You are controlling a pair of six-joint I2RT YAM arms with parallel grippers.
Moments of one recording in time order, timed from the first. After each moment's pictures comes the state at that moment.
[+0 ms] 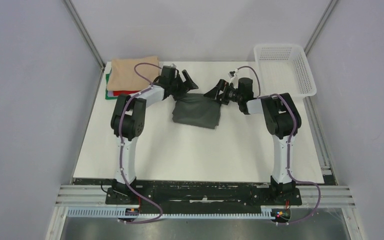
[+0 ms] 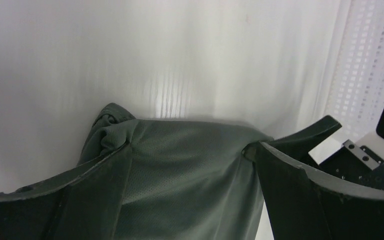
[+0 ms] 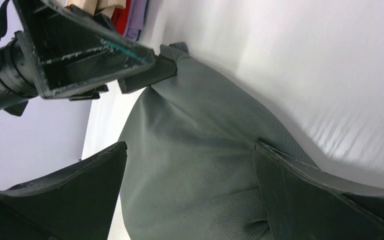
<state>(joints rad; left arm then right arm) -0.33 2.26 1.64 -0.08 0.27 -0.78 0.24 2.22 1.24 0.60 -0.70 0.72</state>
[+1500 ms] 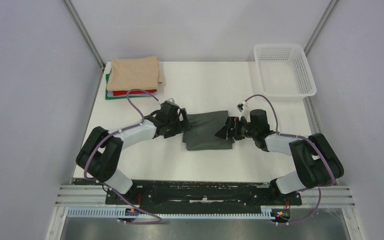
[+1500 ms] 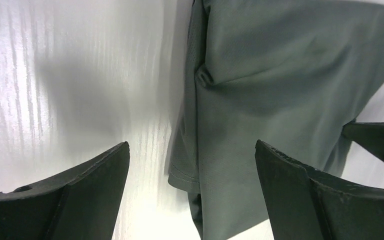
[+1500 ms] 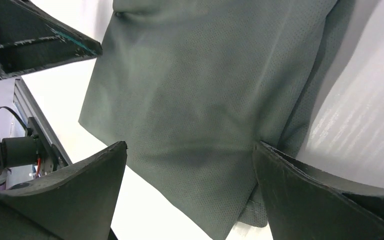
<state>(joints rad) -0.57 1.55 0.84 -0.20 -0.02 -0.79 0.31 1.48 0.47 0.40 -0.58 0.45</state>
